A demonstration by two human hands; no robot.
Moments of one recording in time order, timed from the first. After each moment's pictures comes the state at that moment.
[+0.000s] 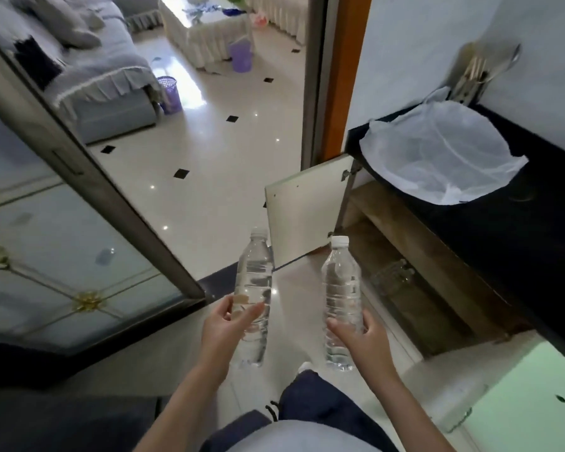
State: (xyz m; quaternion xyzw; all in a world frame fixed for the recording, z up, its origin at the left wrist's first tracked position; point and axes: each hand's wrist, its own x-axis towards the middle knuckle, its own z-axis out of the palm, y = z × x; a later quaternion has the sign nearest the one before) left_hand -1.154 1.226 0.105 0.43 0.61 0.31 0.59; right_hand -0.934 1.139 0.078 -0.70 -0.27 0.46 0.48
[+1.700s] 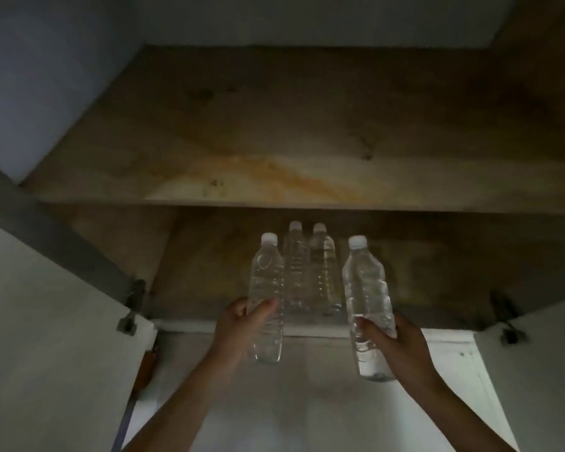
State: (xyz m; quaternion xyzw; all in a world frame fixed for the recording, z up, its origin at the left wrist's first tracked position) left_hand -0.638 1.580 -0.614 0.71 0.30 -0.06 0.63; right_hand -0.619 1.323 -0.592 -0.78 0.14 0.13 0.59
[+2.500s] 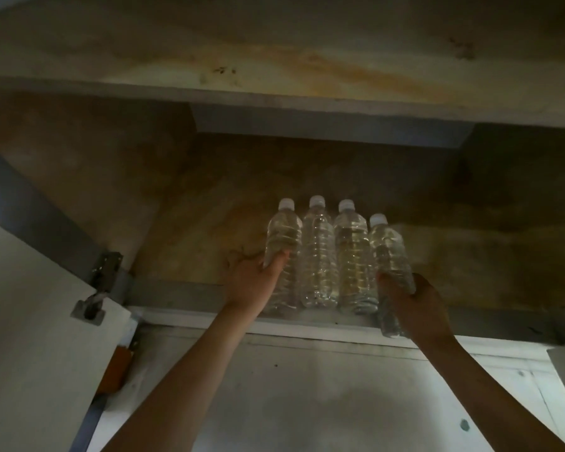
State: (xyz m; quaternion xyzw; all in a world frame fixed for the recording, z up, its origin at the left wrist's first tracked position) left_hand -0.563 1.610 -0.715 0.89 0.17 0.03 0.43; right_hand -0.531 1.343 -0.713 -0.88 0.11 0.06 0.45
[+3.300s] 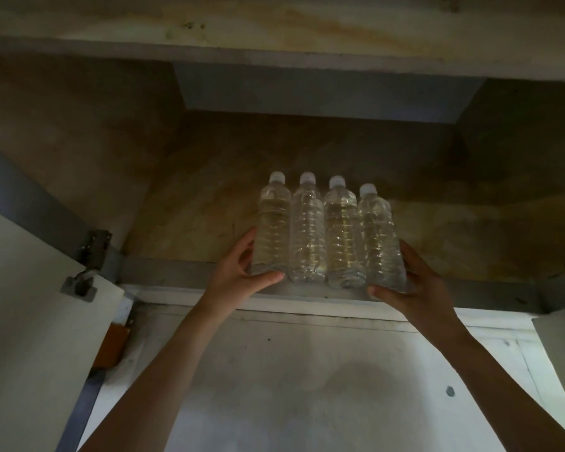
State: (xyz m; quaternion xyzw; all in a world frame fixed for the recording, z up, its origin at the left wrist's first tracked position) left_hand -0.597 1.617 -0.718 0.74 0.13 -0.04 0.65; right_hand -0.554 1.316 -0.705 -0.87 -0.05 0.06 0.49
